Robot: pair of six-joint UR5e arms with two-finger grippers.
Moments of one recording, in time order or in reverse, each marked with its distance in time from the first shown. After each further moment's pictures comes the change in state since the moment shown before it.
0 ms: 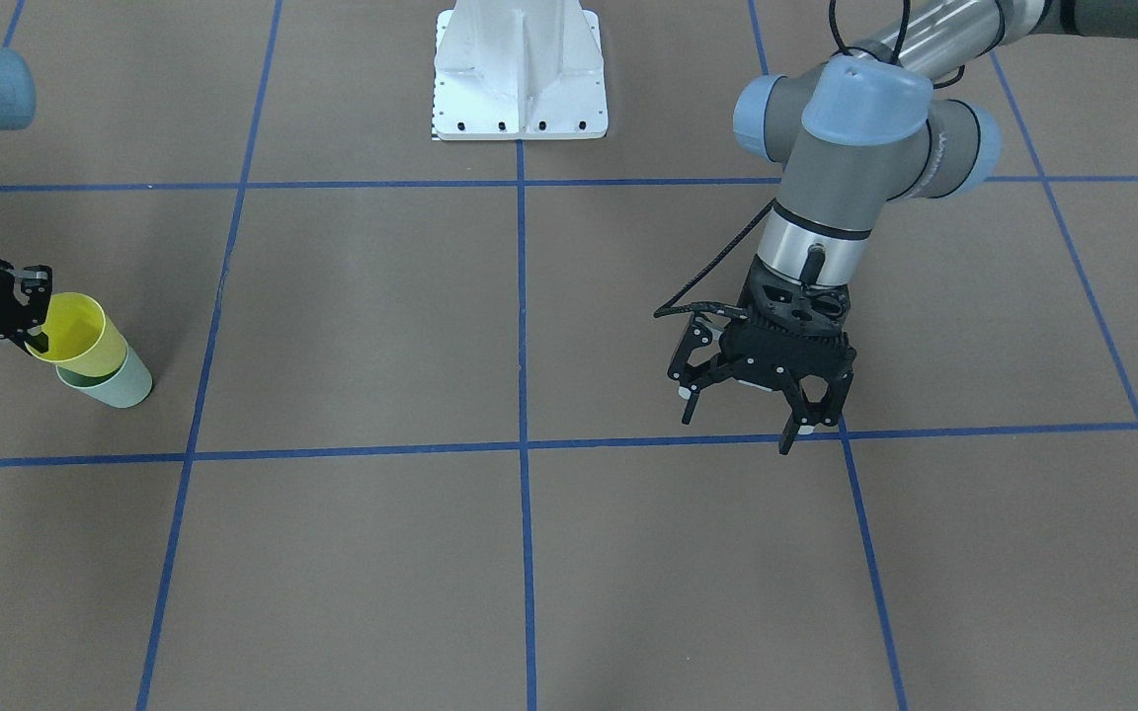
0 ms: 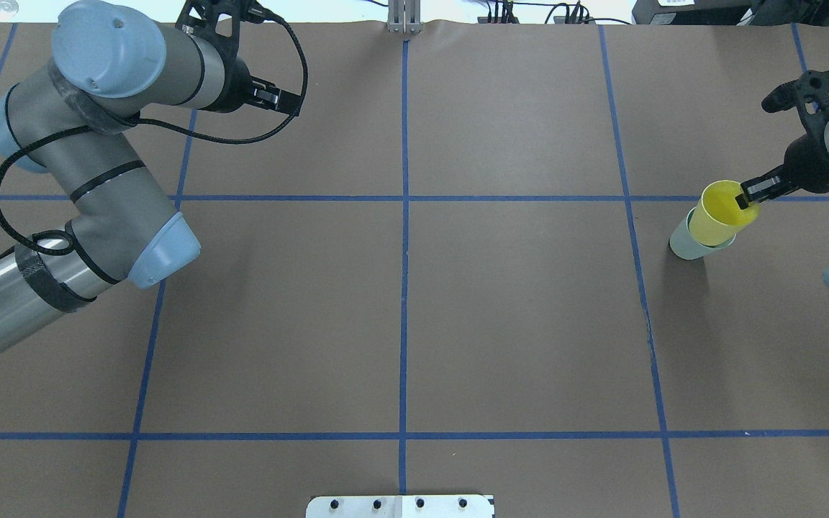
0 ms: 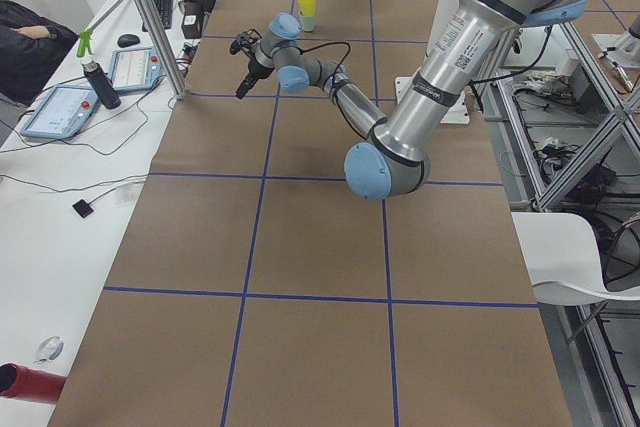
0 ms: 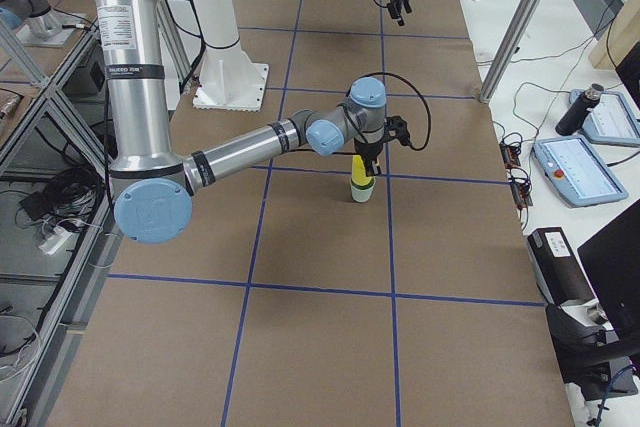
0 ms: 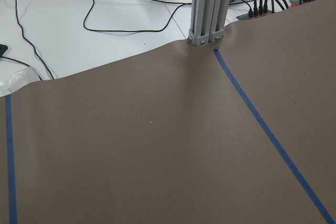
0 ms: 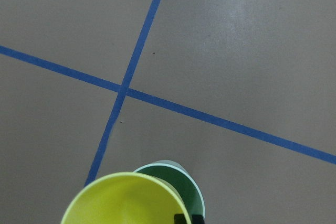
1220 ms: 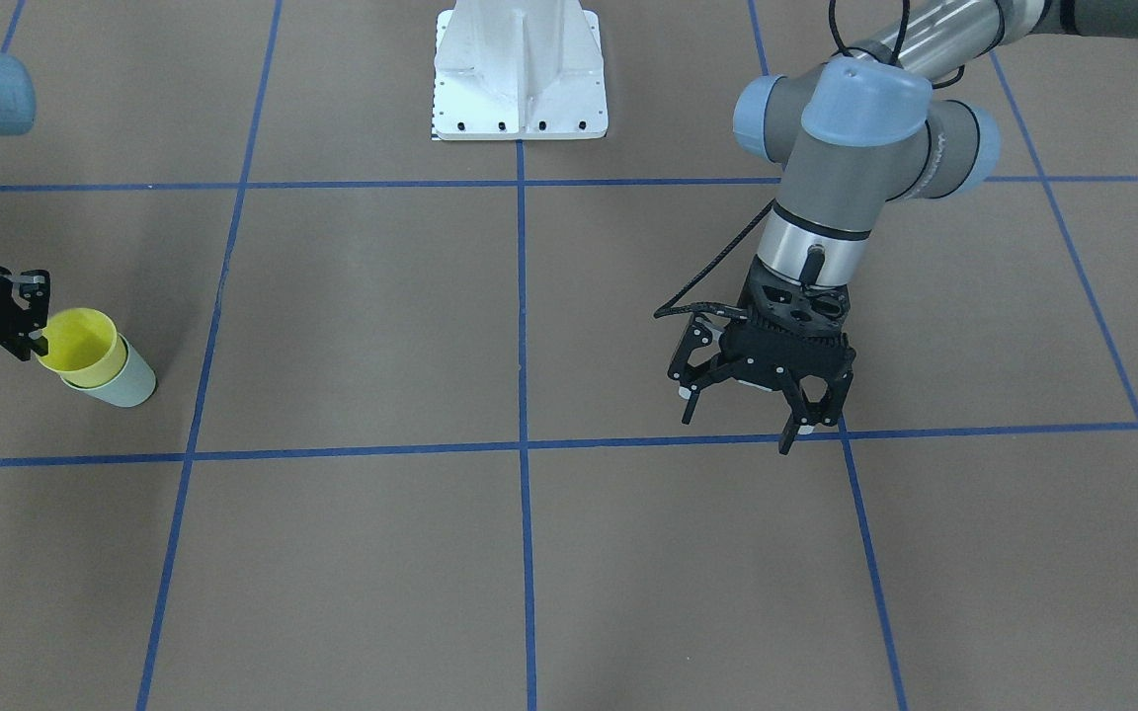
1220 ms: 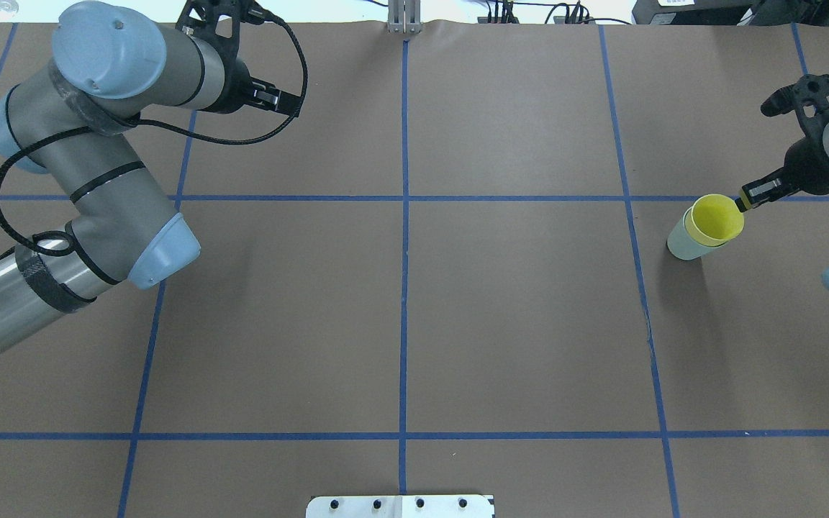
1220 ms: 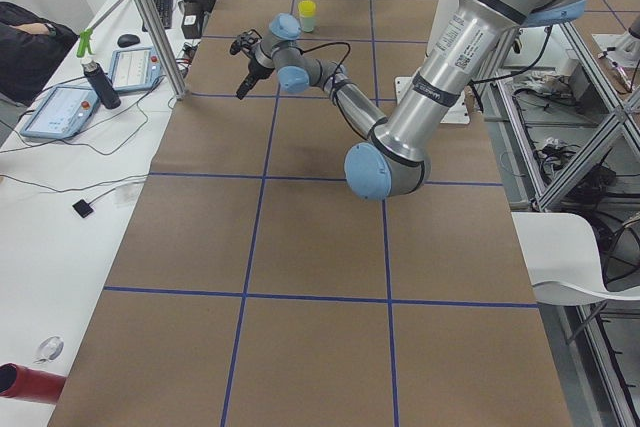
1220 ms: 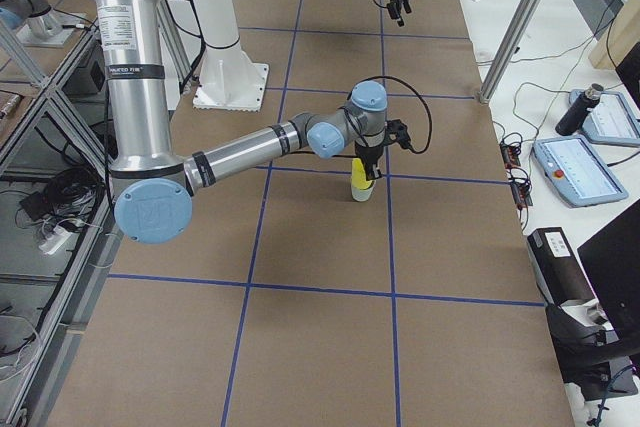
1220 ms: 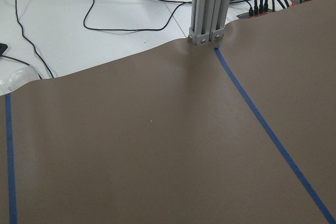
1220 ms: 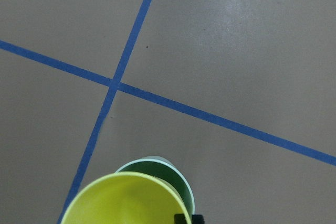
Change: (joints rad) left arm 0.001 0.001 0.000 0.000 0.000 0.000; right arm -0.002 -0.001 -0.015 0.001 -0.012 -0.016
